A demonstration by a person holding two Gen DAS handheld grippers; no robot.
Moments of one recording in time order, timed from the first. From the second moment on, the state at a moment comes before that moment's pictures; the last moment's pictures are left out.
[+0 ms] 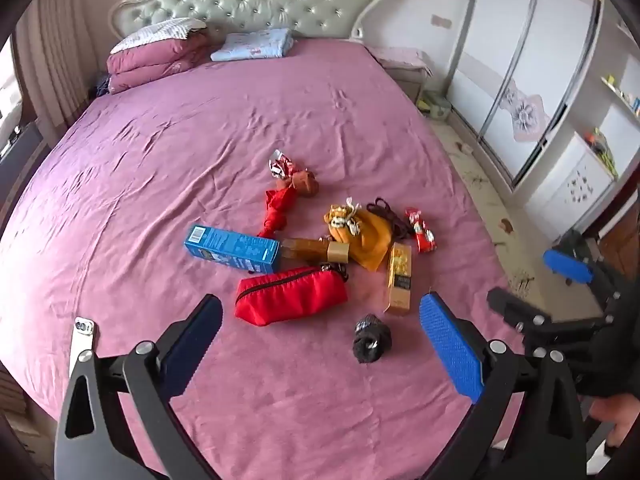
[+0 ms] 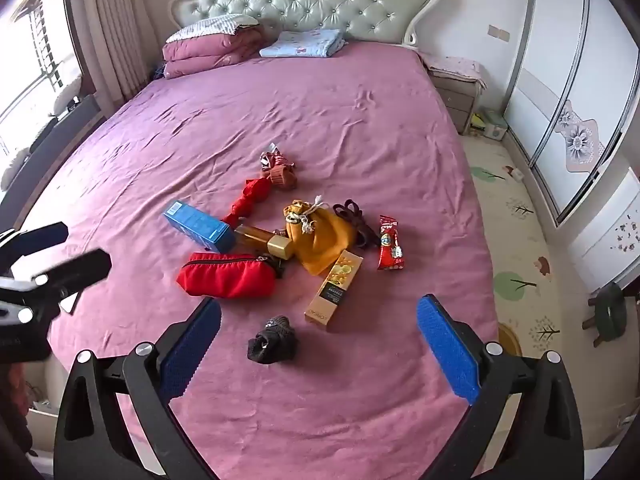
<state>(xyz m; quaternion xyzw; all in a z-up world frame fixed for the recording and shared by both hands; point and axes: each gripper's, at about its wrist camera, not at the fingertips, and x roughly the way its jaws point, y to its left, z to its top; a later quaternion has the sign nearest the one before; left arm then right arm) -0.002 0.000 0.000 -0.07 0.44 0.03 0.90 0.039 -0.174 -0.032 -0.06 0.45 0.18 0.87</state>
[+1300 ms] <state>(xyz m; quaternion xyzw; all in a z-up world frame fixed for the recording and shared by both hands) 0.004 -0.006 -0.007 -0.04 0.48 -0.02 0.87 0.047 -0.181 -0.024 -0.05 0.46 0.18 0.87</state>
